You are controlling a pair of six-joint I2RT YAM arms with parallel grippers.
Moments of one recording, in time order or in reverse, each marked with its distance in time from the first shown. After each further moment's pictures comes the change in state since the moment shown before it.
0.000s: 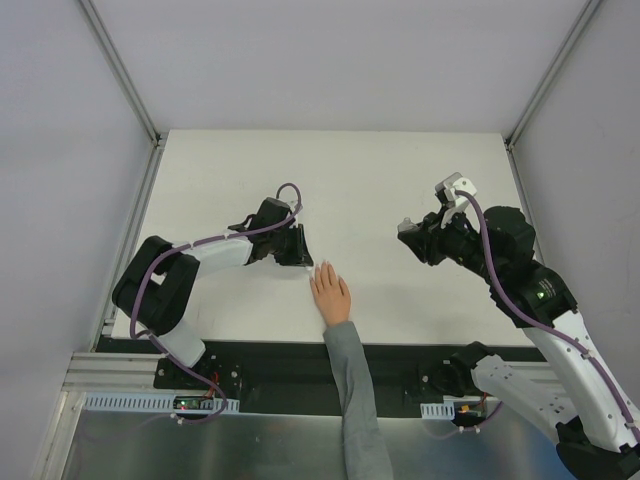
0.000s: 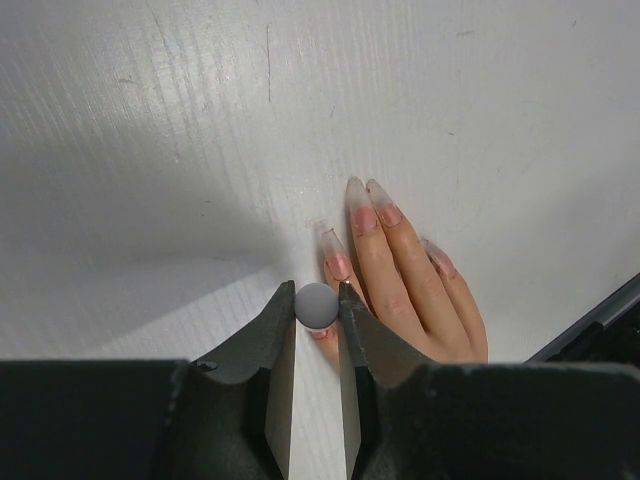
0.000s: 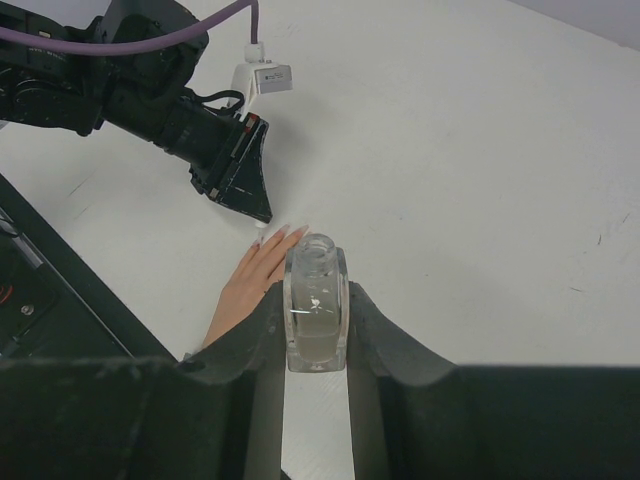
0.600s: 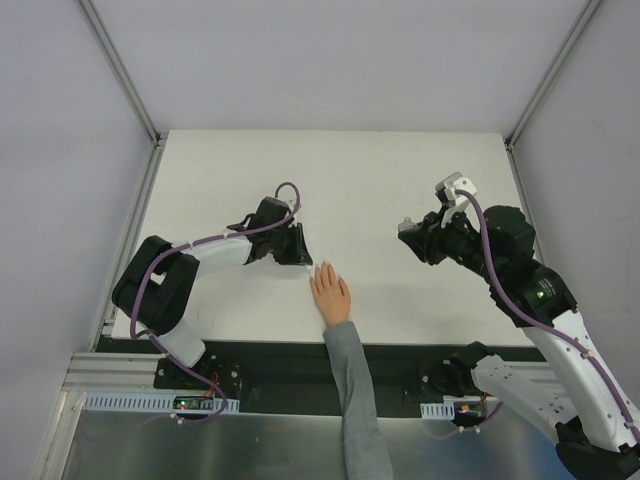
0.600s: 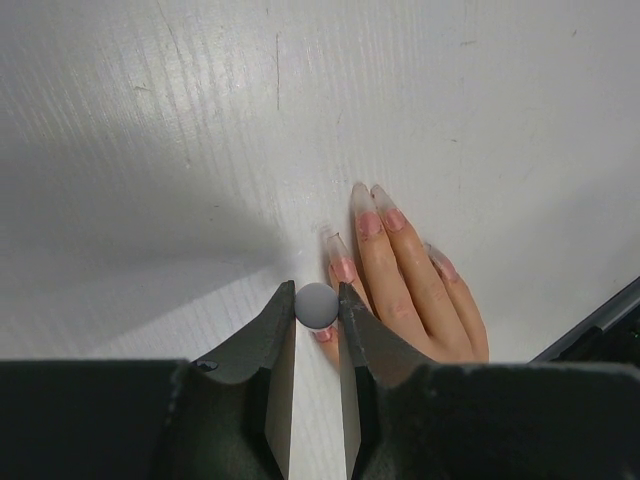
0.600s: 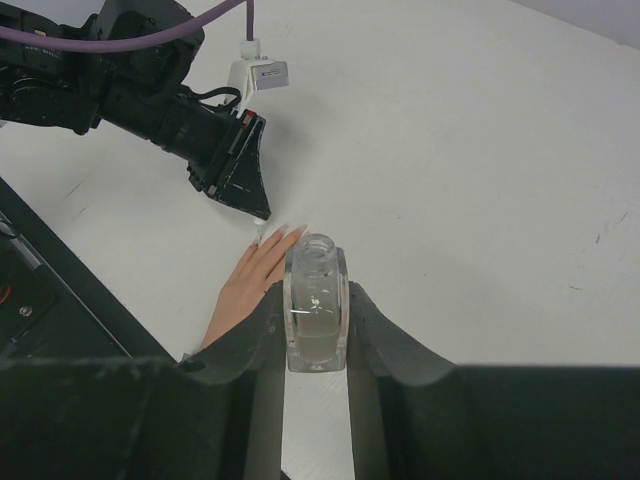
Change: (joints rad) left arm 0.013 0.000 0.000 0.005 0.000 0.000; right arm -0.006 0.002 0.000 0.000 0.000 0.000
